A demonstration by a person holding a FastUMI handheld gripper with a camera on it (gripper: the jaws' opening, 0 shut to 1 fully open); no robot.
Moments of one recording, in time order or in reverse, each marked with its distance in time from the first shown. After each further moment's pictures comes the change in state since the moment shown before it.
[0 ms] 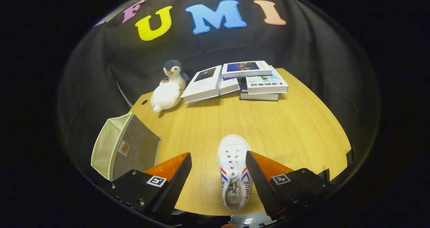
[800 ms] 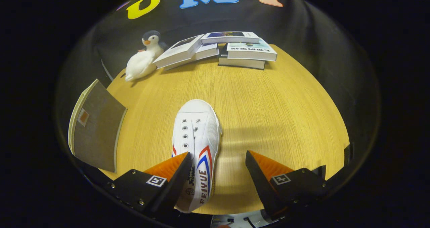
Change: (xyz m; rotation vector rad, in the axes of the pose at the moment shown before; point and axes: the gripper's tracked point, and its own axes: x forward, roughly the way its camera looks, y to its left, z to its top) arm 0.044 -0.067 -0.073 -0.069 0.217 -0.087
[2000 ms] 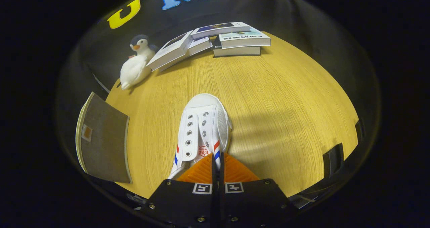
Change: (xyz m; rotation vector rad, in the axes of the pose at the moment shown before) arm -0.008 0.033 -0.002 0.195 0.034 0.034
